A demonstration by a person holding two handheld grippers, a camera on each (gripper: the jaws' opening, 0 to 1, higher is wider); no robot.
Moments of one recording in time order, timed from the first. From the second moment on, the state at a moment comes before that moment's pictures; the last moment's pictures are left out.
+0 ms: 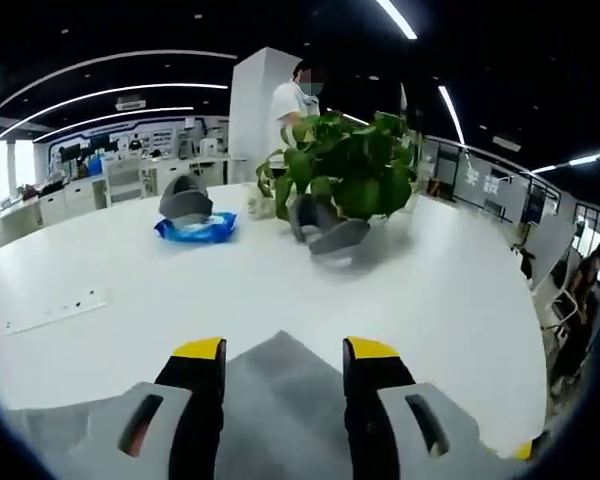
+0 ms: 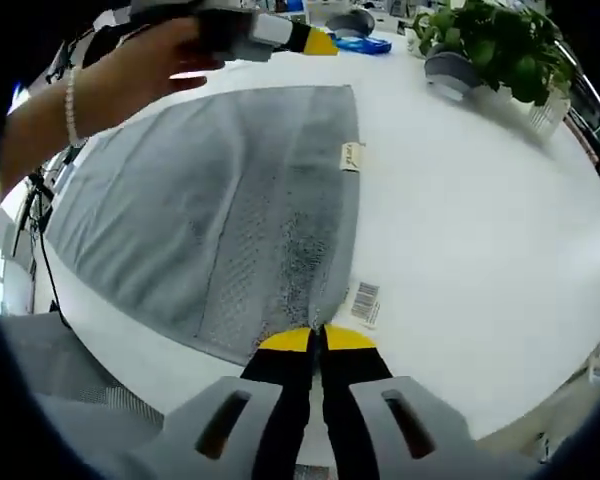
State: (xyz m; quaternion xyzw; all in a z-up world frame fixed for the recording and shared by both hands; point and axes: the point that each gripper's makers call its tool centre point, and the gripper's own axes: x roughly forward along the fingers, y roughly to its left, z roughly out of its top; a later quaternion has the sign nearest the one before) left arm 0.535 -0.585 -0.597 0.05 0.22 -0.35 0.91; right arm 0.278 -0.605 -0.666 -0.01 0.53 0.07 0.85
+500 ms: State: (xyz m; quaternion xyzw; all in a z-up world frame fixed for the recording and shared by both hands) left arm 0.555 -0.605 -0.647 0.07 0.23 -0.35 0.90; right arm 0.278 -0.601 -0.666 0.00 0.52 0.07 0.85
